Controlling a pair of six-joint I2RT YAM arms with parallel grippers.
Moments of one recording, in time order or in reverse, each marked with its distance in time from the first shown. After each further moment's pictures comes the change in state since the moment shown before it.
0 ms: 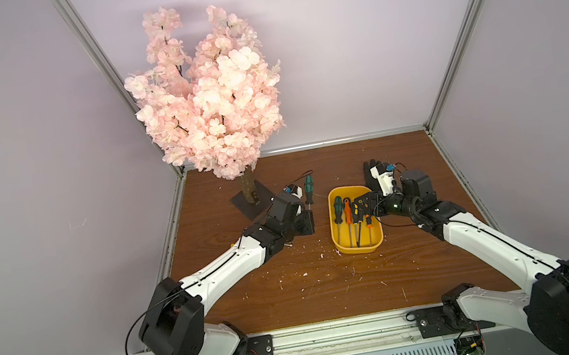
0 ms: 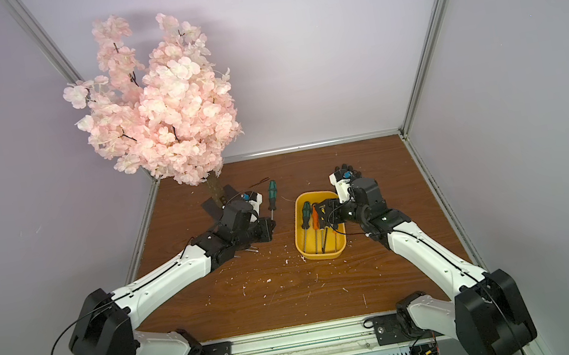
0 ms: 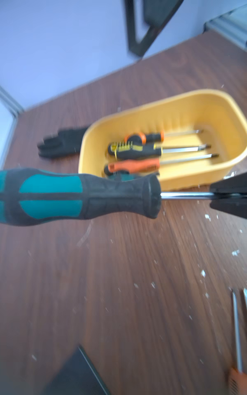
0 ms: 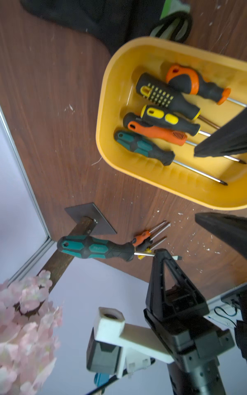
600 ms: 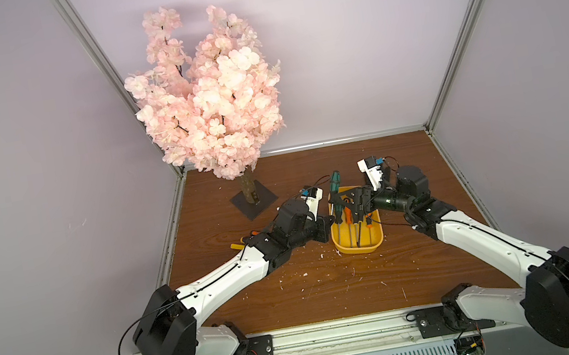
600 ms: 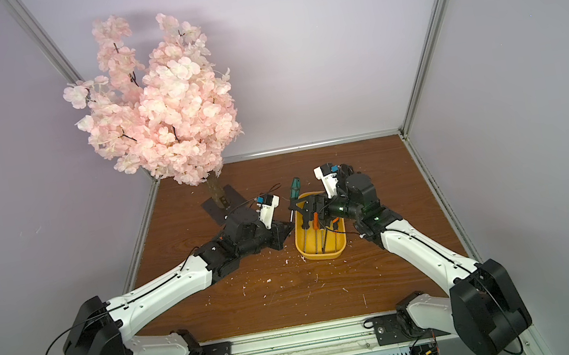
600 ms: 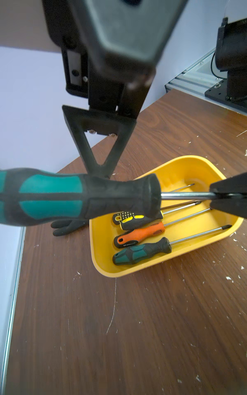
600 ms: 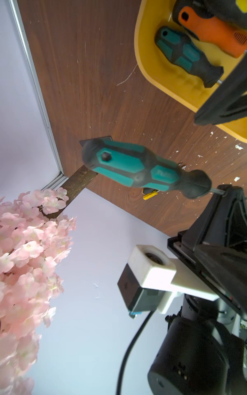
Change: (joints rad) left arm -0.111 -0.039 -0.036 0.169 0.092 0.048; right arm 0.061 0.036 0.009 0.278 -0.191 0.146
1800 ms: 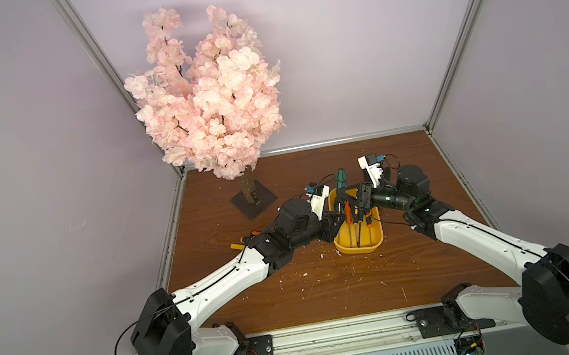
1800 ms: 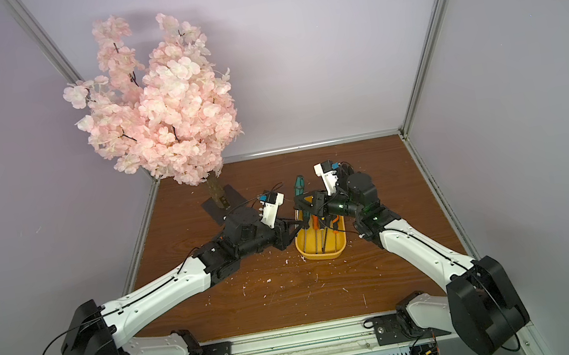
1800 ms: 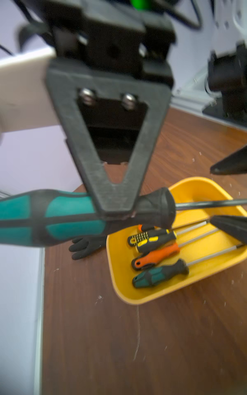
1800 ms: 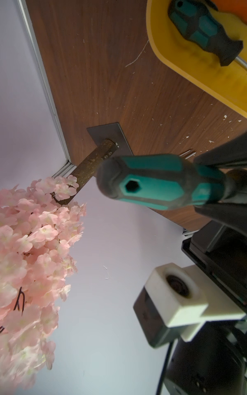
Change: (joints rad) left arm -0.040 -0.021 0.041 0.022 0.000 0.019; right arm -0.001 0.018 -0.010 0.089 -0.022 0.076
